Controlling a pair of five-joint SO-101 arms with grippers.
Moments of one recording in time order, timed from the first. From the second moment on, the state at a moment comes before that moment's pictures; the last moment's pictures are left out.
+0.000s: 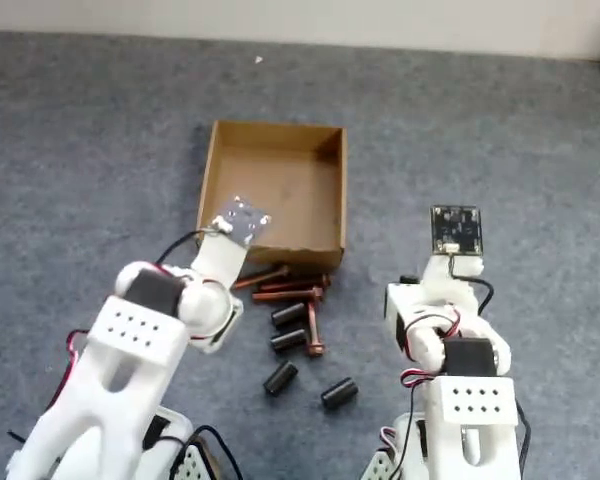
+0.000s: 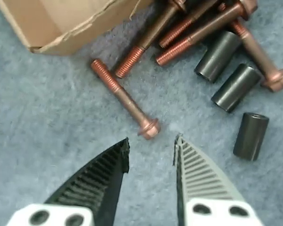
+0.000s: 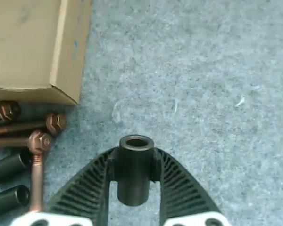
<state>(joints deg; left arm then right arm) 13.1 -40.4 52.3 73.6 -8.1 -5.4 -64.7 69.0 55.1 2.1</state>
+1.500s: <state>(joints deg) 31.0 0.9 33.0 50.0 -26.2 4.8 -64.7 69.0 51.3 1.7</state>
